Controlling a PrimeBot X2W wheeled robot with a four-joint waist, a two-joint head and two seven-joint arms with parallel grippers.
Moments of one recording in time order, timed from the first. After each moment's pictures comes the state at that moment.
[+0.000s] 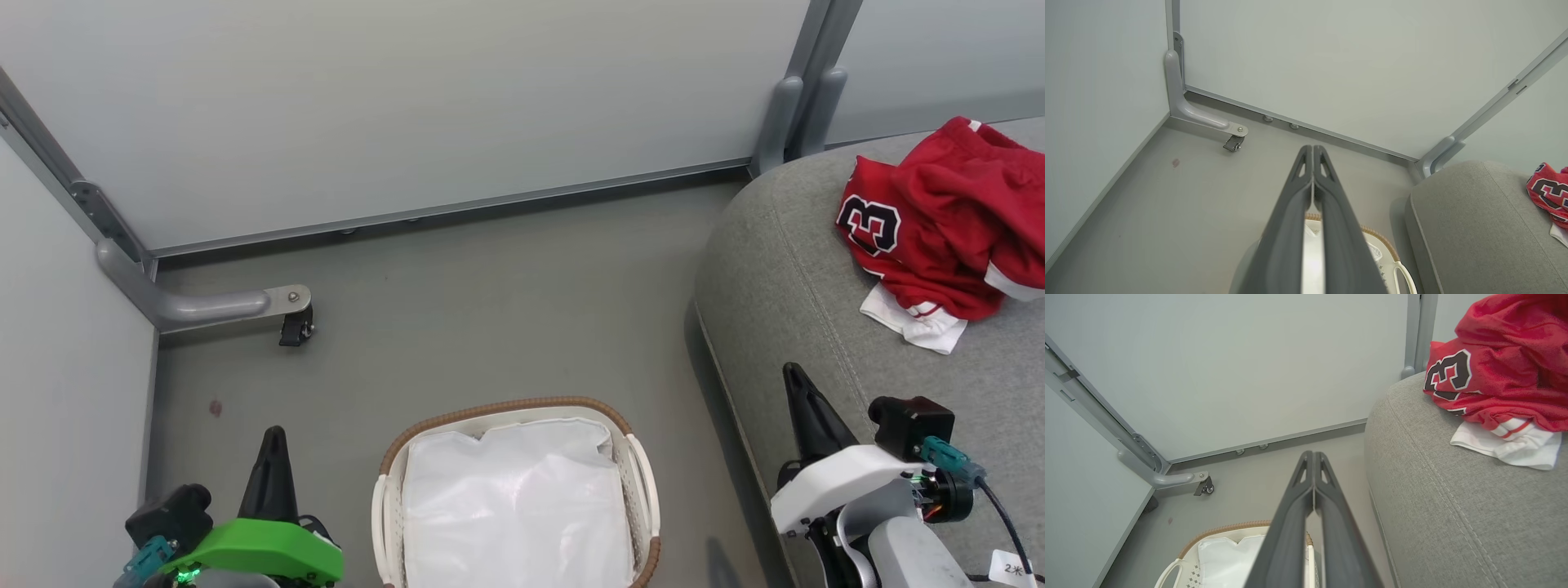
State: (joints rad) left arm -0.05 0.05 -0.06 0.36 -0.53 -0.09 -0.21; right arm -0.17 -0.04 0.04 0.39 0.30 0.13 -0.21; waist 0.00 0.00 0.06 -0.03
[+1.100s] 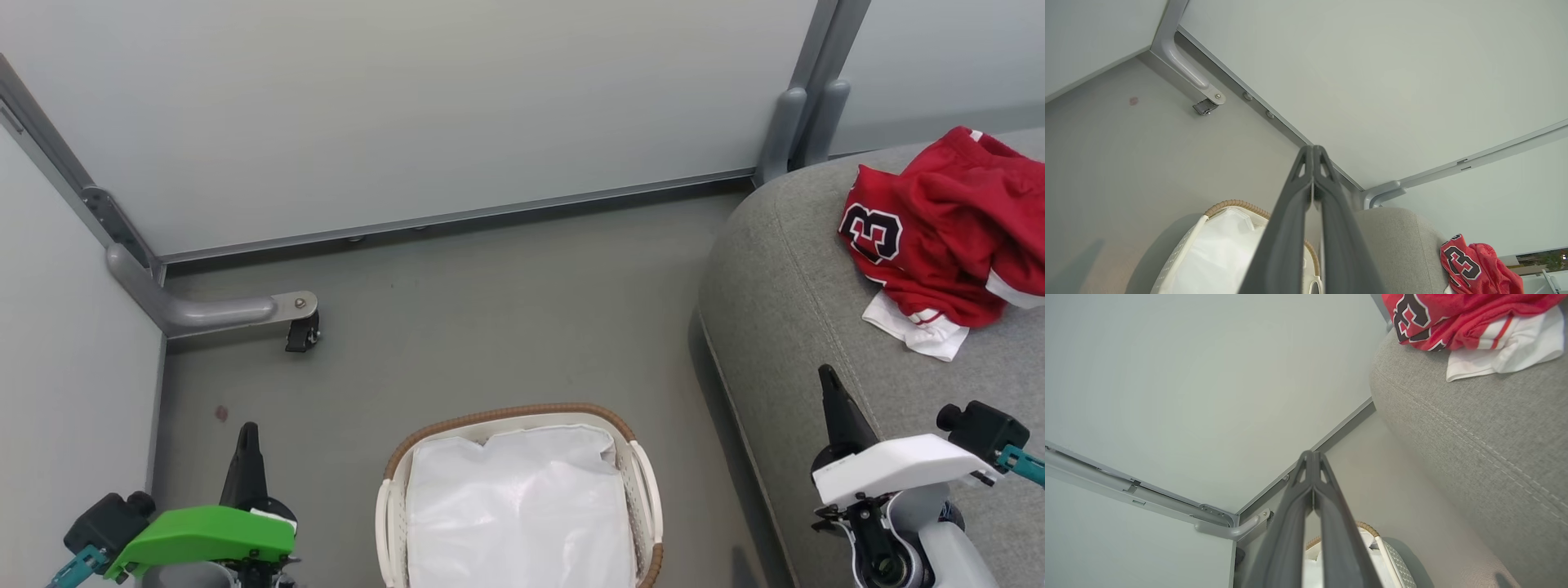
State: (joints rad) left arm -0.06 0.05 0.01 0.31 -0.97 -0.11 -0.08; right arm -0.15 -0.04 -0.02 0.33 0.83 0.13 -0.08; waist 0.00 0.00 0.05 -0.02
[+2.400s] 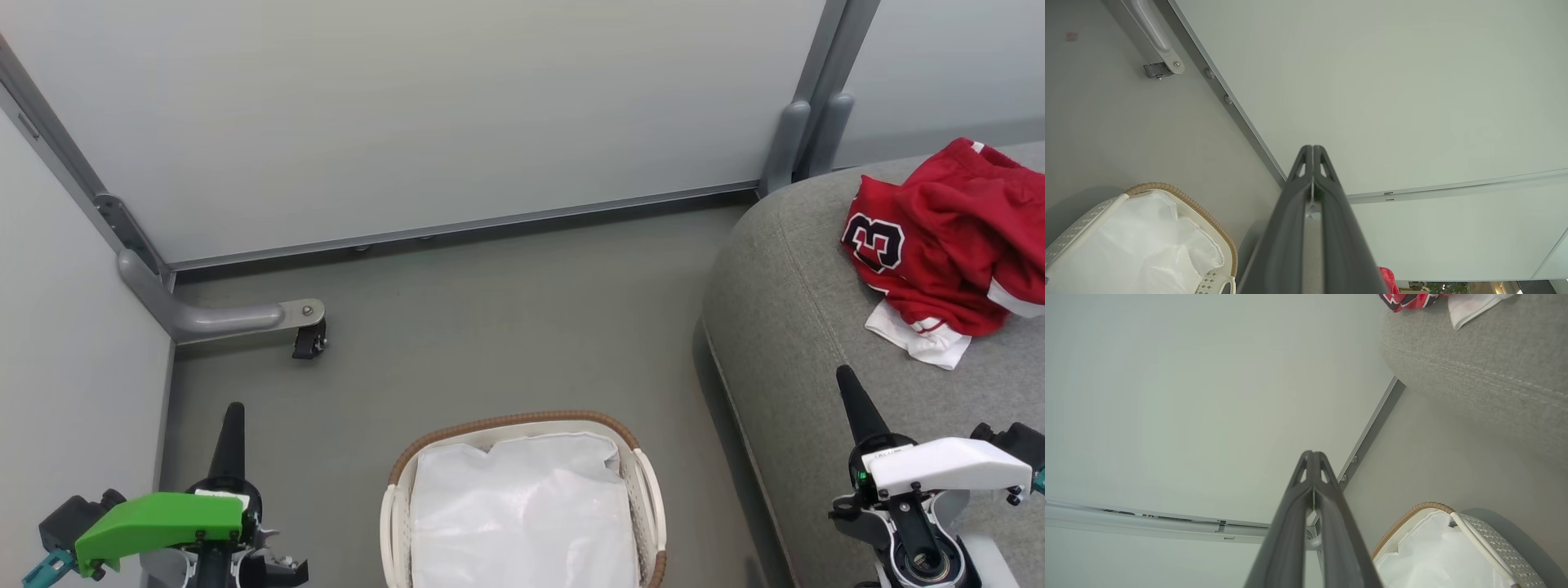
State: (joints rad) left arm -0.08 0.05 0.07 0.28 -1.32 -0.12 0.03; right arm -0.13 -0.05 -0.07 0.28 1.26 0.13 0.03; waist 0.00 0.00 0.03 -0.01
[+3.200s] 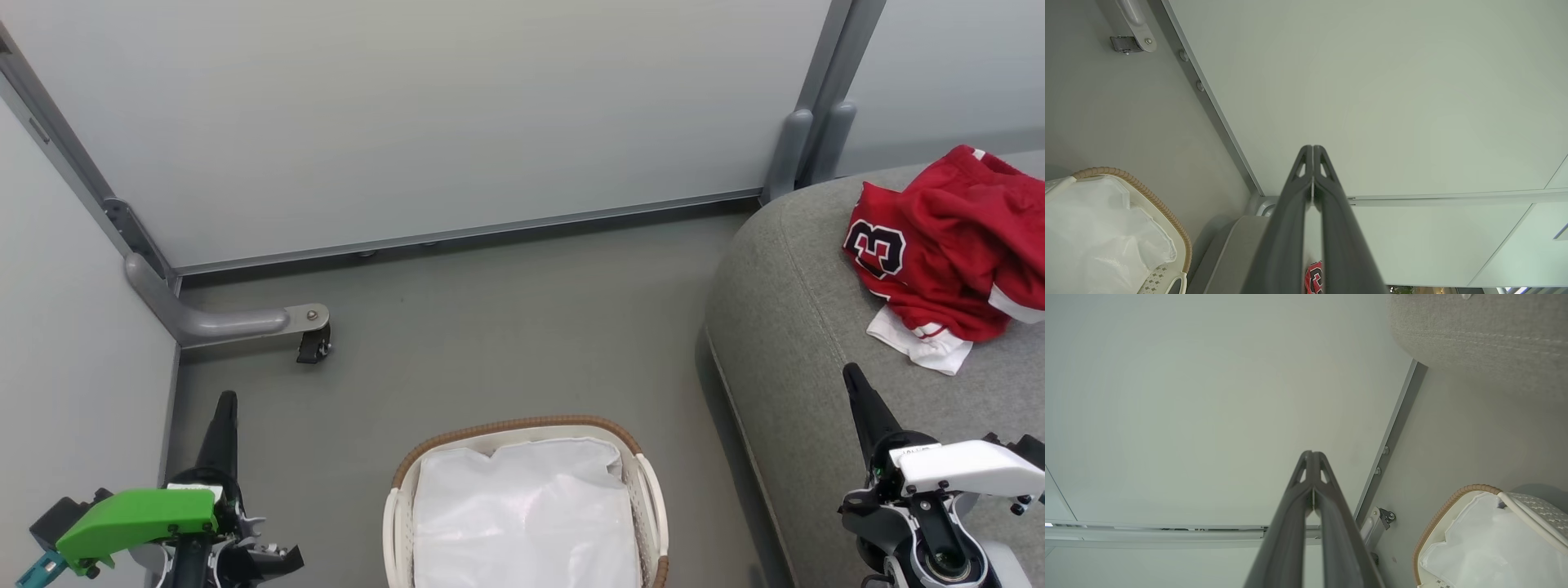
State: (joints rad) left arm -0.09 0.05 0.10 0.26 -1.50 -0.12 0.08; right arm -0.12 -0.05 -0.10 0.26 1.47 0.13 0.08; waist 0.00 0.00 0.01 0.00
